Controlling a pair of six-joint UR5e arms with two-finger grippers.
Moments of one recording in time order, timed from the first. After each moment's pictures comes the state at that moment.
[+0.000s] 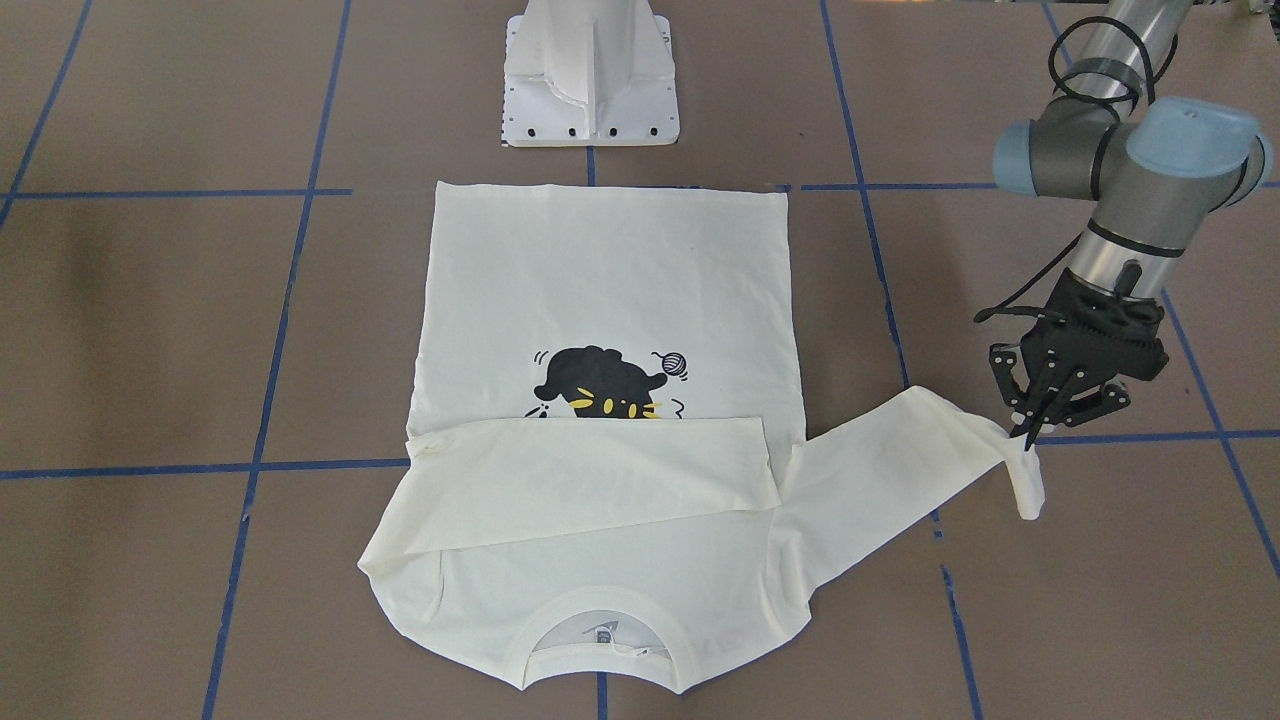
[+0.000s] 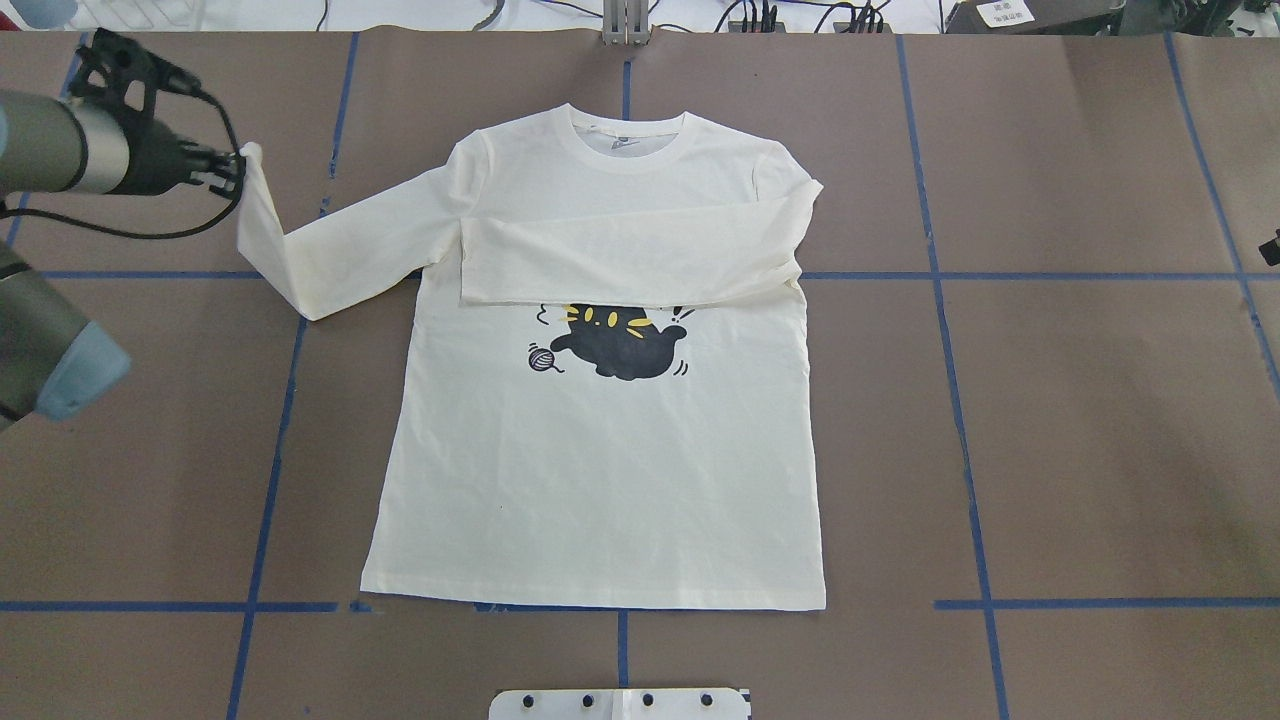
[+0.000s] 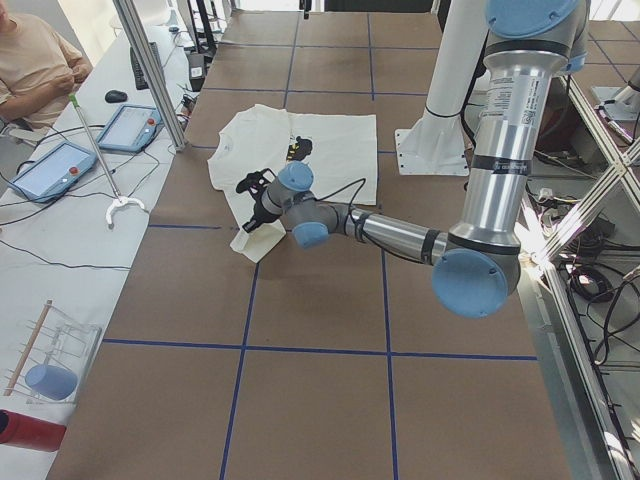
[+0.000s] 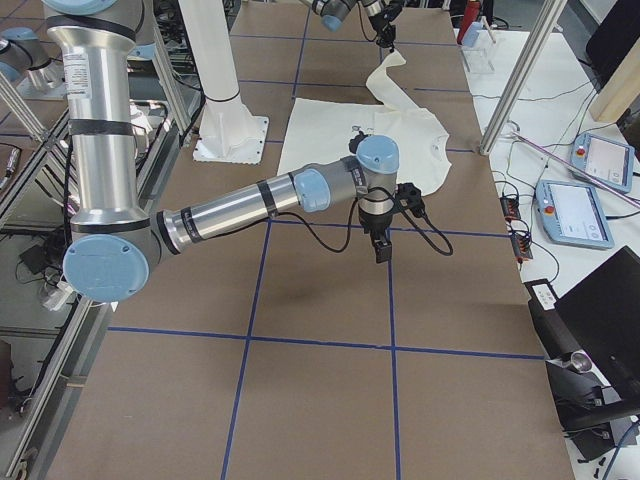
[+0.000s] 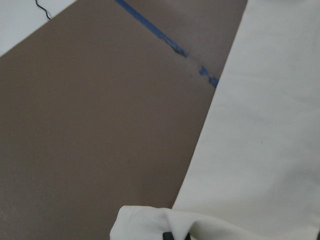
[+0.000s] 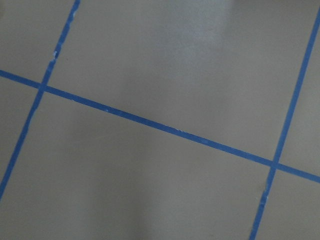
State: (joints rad) left arm -0.97 -1.90 -1.61 -2.24 -1.83 -0.53; right arm 1.36 -1.57 1.90 -1.59 2.26 0.05
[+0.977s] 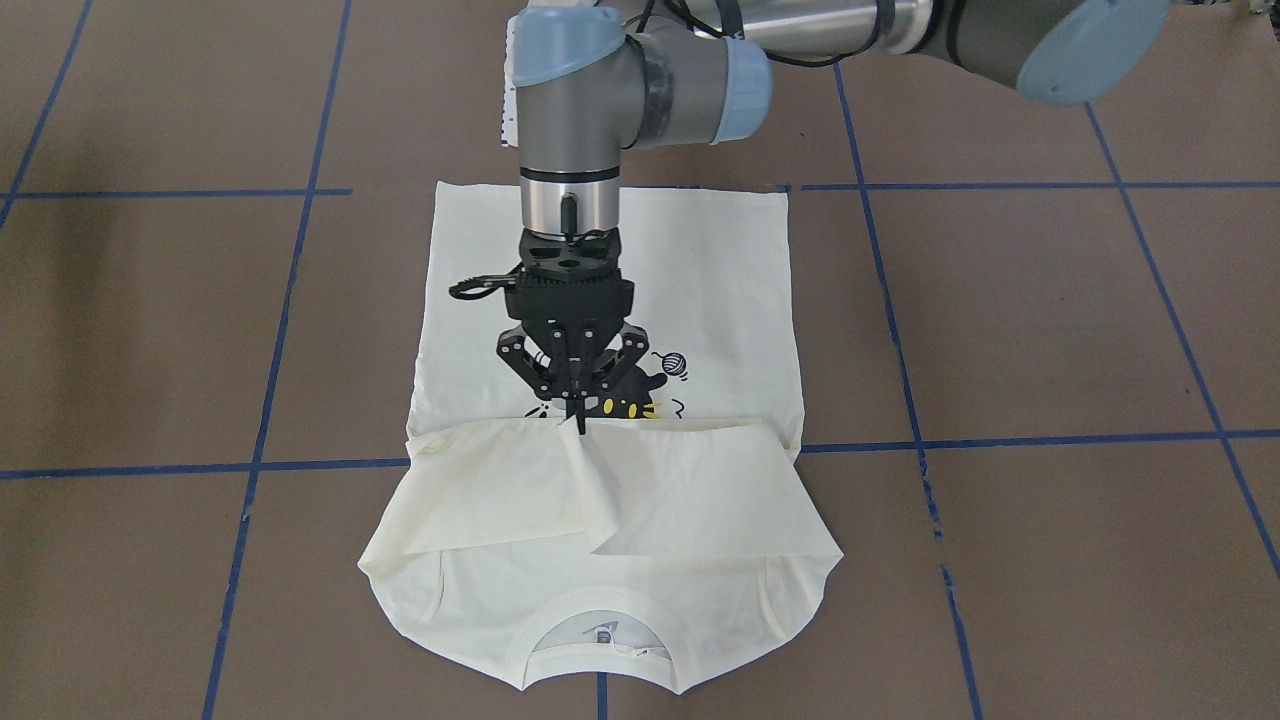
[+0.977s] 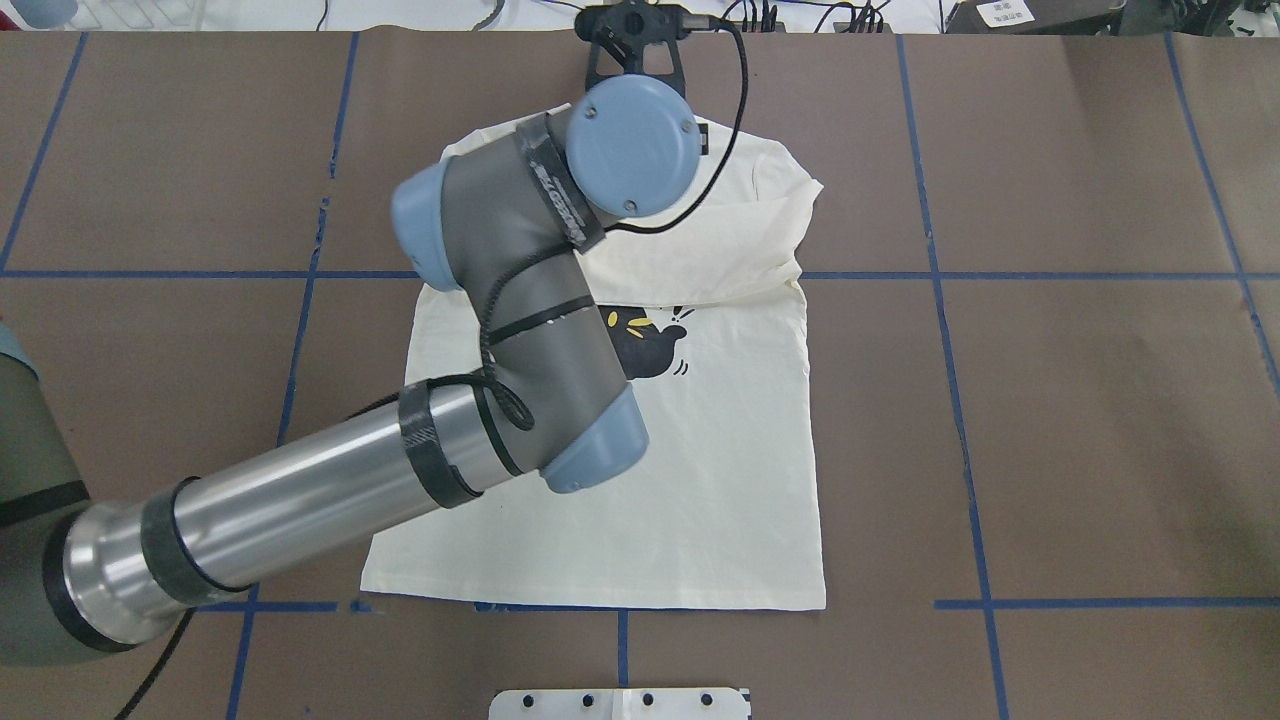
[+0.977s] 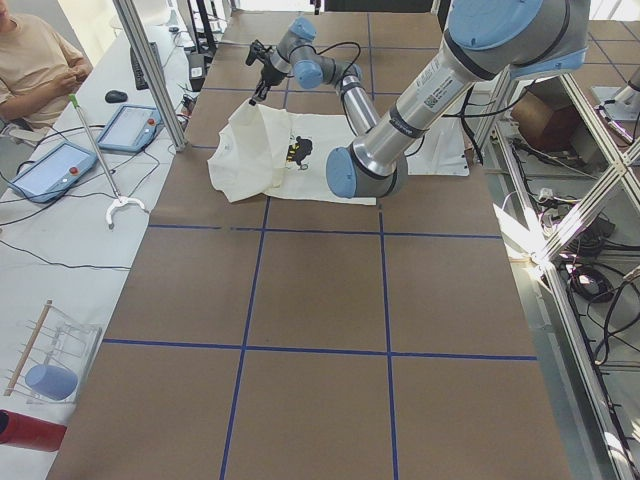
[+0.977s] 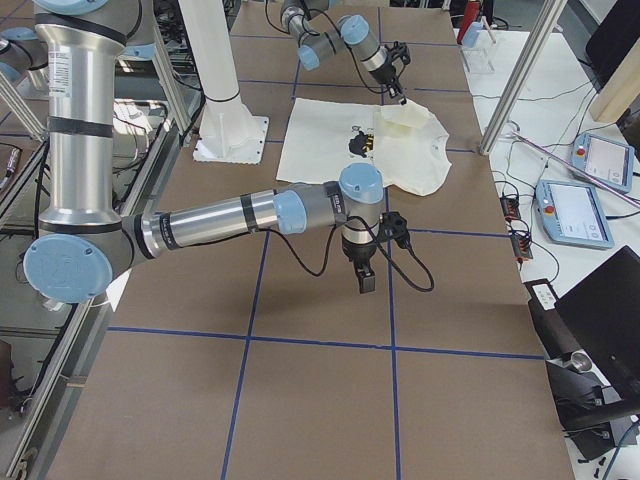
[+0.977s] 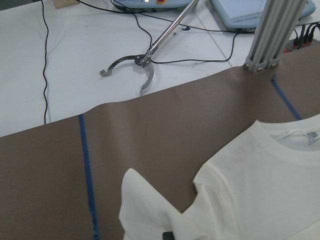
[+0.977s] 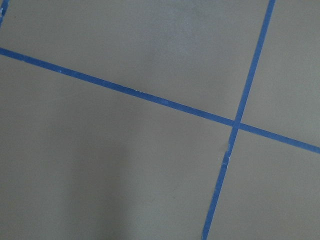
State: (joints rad) left arm -0.52 -2.63 -1.36 -1.71 -1.27 -1.21; right arm 1.40 -1.65 1.90 -1.58 2.25 0.00
